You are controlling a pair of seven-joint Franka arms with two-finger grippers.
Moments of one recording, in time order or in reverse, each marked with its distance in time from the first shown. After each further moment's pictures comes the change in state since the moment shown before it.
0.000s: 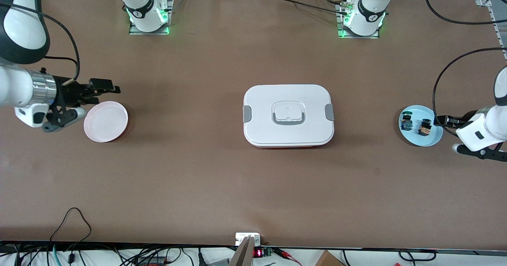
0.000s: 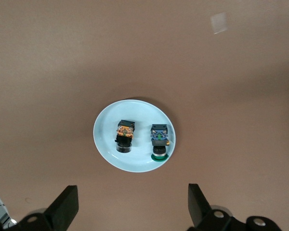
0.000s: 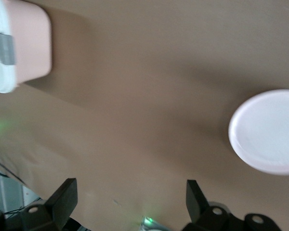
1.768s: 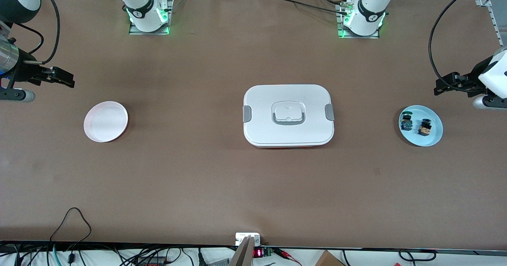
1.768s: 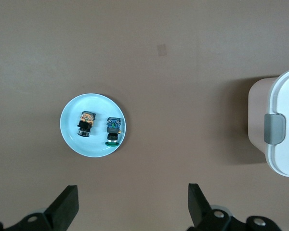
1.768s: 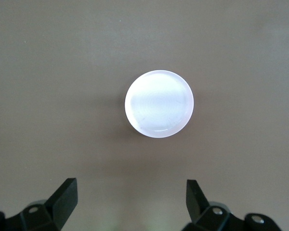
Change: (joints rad) left arm -0.739 -0.542 0.992 -0.230 -0.627 0.158 0.122; right arm 0.015 -0.239 -0.047 -0.208 -0.319 0.196 0.288
